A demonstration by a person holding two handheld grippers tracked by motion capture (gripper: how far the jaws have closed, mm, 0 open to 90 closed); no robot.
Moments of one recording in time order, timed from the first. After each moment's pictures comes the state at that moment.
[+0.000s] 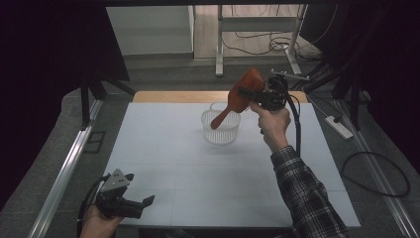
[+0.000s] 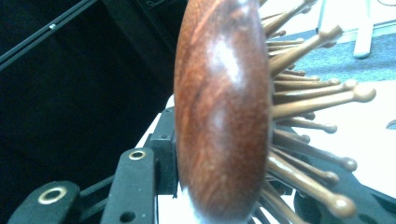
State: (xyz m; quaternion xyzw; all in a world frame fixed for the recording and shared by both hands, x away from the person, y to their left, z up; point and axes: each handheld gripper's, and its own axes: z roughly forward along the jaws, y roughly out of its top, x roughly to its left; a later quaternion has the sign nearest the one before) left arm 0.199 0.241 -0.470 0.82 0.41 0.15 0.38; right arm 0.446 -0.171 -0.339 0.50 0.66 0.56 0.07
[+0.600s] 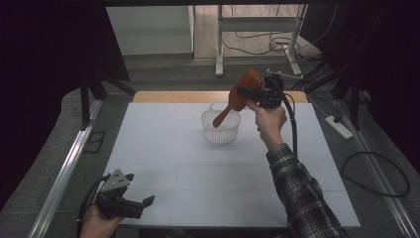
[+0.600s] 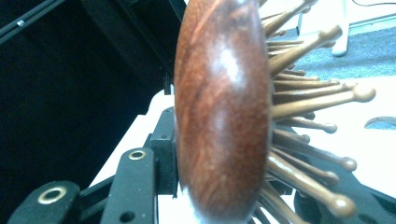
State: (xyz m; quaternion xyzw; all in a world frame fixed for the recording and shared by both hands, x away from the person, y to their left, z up) left arm 0.198 0.241 -0.470 0.82 0.41 0.15 0.38; right arm 0.465 -0.165 -0.353 0.52 0.66 0.54 0.09
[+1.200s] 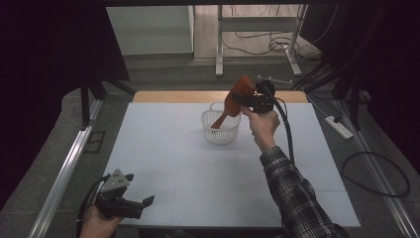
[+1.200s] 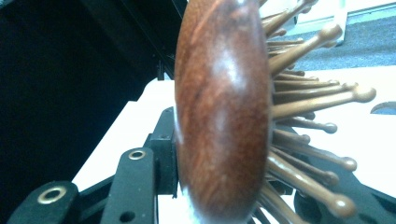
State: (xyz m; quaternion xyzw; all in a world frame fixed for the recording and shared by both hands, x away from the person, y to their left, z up) left arm 0.198 0.241 -0.470 0.81 0.41 0.15 0.38; right arm 0.469 -0.151 -0.377 0.52 0.67 0.52 0.09
